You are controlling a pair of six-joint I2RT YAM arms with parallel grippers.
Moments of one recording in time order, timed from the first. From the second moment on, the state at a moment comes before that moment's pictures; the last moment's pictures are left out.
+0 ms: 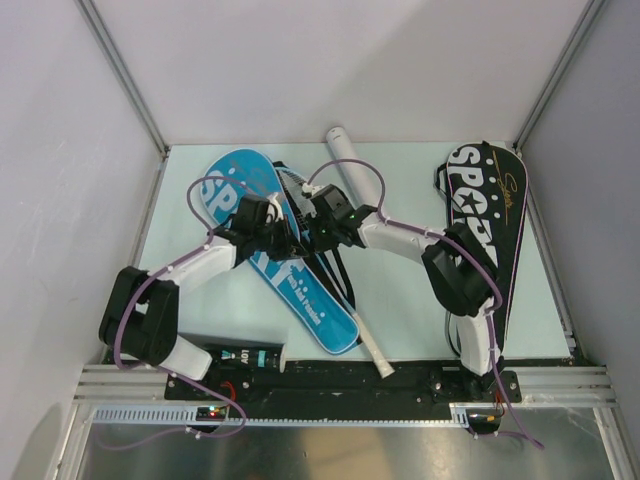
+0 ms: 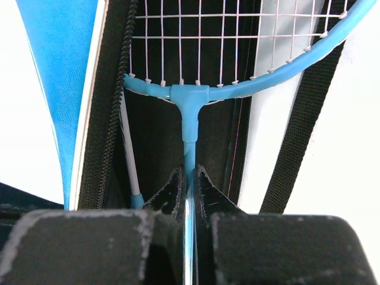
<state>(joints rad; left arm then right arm) -0.40 1.49 0.88 -0.20 0.42 -0.63 0.79 2.03 1.51 -0.34 -0.07 0.37</state>
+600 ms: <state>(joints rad) -0.42 1.50 0.91 -0.23 0.43 -0.62 0.80 1.88 1.27 -0.21 -0.20 0.21</state>
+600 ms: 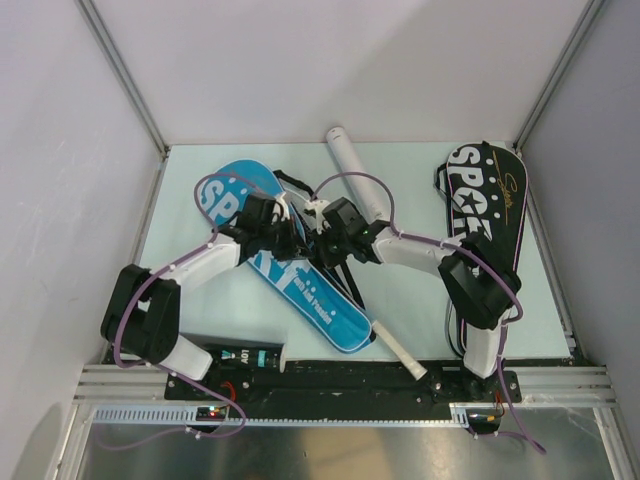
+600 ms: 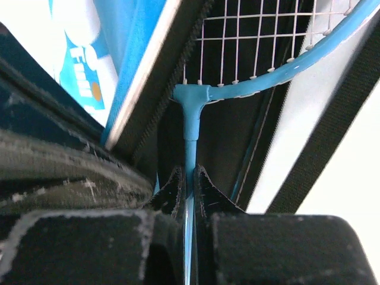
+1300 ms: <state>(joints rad) -0.48 1.50 0.91 -0.23 0.45 -0.58 0.71 1.99 1.30 0.03 -0.31 0.50</state>
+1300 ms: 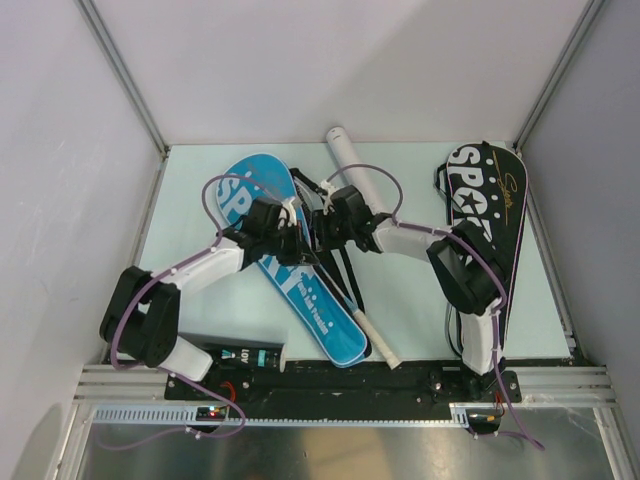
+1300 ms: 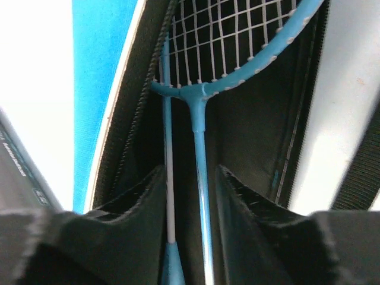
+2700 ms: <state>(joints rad) -0.49 1.46 0.85 -0.21 0.42 -0.60 0.88 1.39 0.66 -0.27 -0.27 0.50</state>
